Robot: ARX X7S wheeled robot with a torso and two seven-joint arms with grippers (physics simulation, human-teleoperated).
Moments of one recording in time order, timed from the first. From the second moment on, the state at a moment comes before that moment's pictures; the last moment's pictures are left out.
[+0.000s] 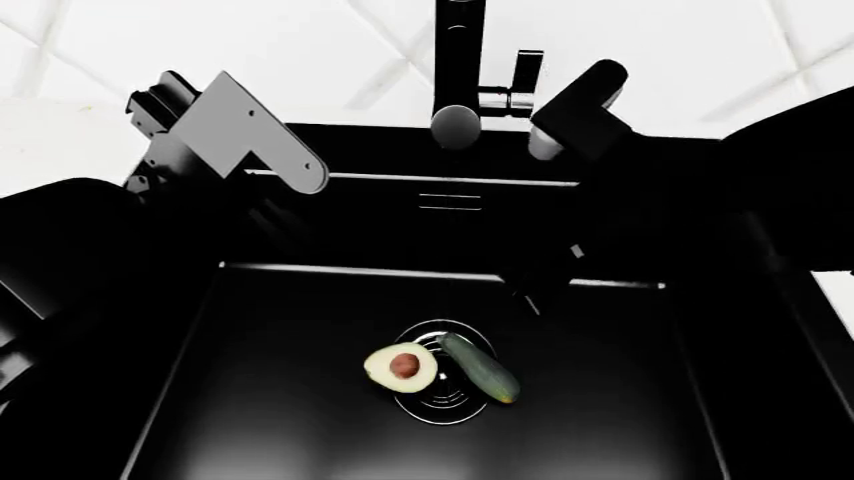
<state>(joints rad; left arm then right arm) -1.27 -0.77 0.85 0.28 -0.70 -0.92 -0.06 1.58 0.66 -0.95 -0.03 1.39 1.35 0.06</state>
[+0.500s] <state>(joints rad) -1.27 -0.77 0.85 0.27 -0.70 -0.91 -0.06 1.48 0.58 -1.08 0.11 1.23 1.23 -0.07</state>
